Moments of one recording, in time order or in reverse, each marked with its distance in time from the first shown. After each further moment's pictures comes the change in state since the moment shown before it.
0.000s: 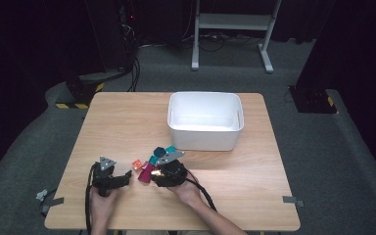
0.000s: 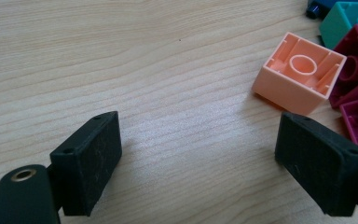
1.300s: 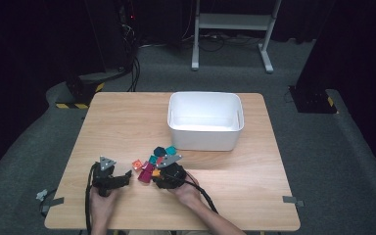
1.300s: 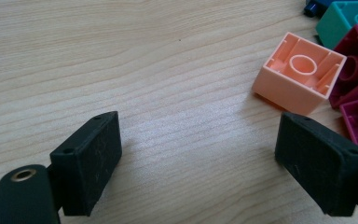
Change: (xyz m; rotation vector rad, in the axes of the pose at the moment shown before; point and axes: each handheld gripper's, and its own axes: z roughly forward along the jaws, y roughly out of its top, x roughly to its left) left arm 0.000 0.000 0.000 0.000 0.000 0.000; right arm 0.000 -0.010 0.012 0.023 -0.043 -0.042
